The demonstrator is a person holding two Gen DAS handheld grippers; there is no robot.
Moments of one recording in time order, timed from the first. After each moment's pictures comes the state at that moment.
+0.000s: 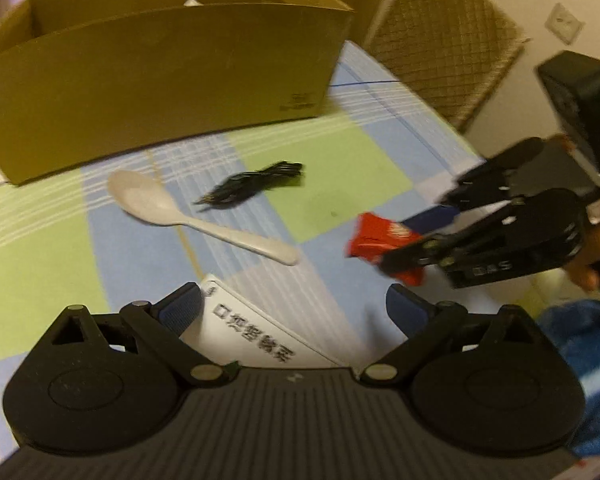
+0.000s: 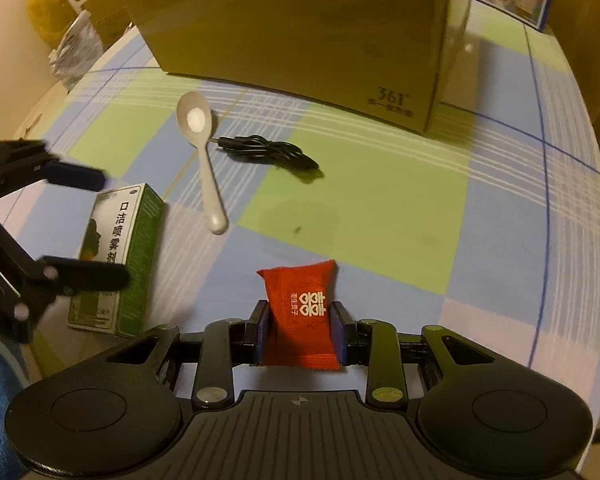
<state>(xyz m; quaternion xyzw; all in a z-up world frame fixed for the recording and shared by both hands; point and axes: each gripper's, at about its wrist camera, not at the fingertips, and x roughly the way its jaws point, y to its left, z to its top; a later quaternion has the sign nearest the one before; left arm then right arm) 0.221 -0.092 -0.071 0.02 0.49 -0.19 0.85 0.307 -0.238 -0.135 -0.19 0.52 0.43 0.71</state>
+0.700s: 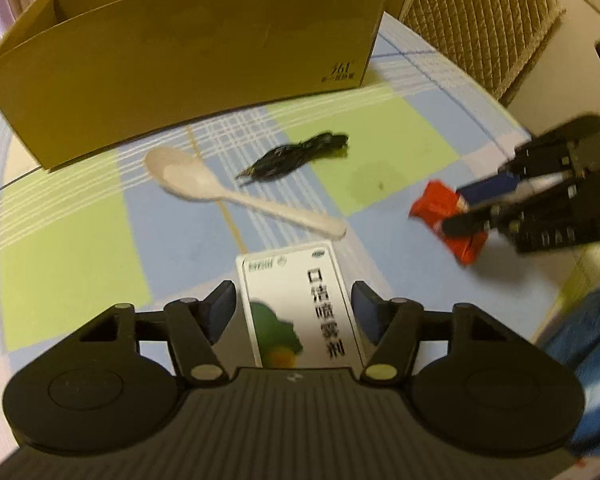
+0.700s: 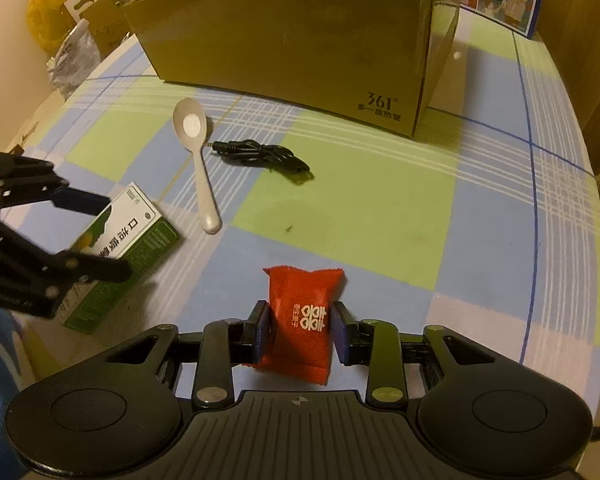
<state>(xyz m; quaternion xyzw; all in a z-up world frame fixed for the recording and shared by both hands) 0.217 -0.093 -0.082 0.06 0.52 -0.16 0.84 0.302 -0.246 -0.136 -0.19 0.50 0.43 0.73</state>
